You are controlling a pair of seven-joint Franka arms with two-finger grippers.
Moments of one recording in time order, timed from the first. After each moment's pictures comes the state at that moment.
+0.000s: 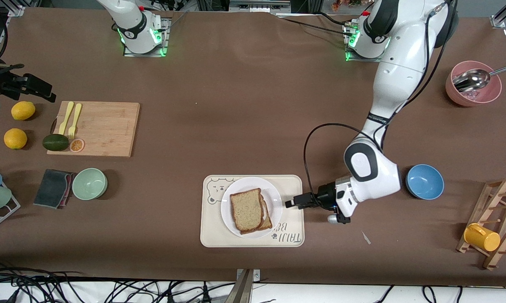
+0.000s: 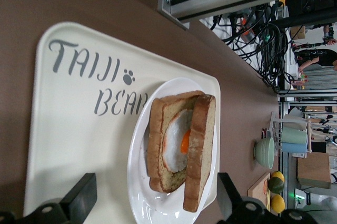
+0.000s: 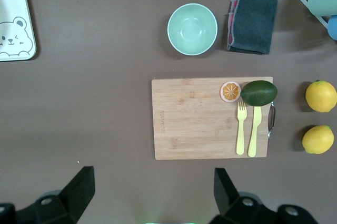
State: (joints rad) left arm -0.26 0.93 -0.03 -1.27 -1.22 2.32 0.44; right arm -0.04 0.01 0.01 -1.60 0.00 1.54 0.03
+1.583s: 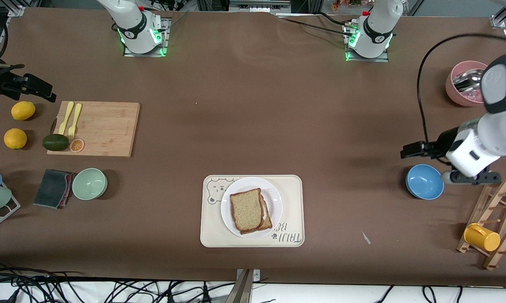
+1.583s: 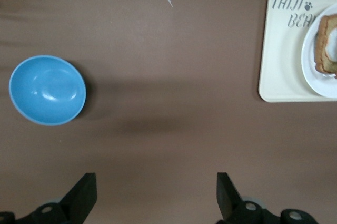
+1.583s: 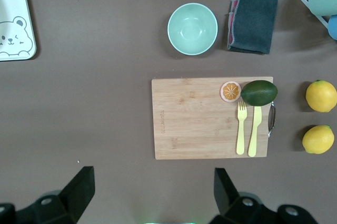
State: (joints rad) left arm -0.04 0.33 0.01 -1.40 -0.16 1.61 -0.04; right arm -0.04 0.01 0.01 -1.60 0.00 1.54 0.03
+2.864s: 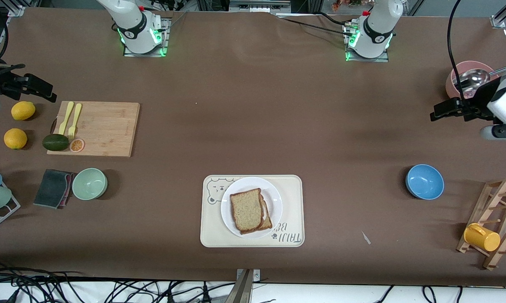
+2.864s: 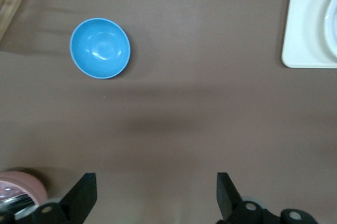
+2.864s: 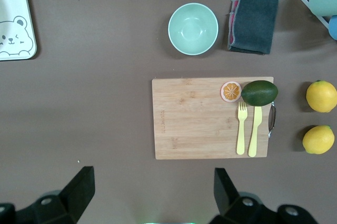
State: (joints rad) left arm 0.02 0.14 -0.02 -1.50 -0.03 1.49 -0.03; right arm -0.04 0.01 0.01 -1.60 0.00 1.54 0.03
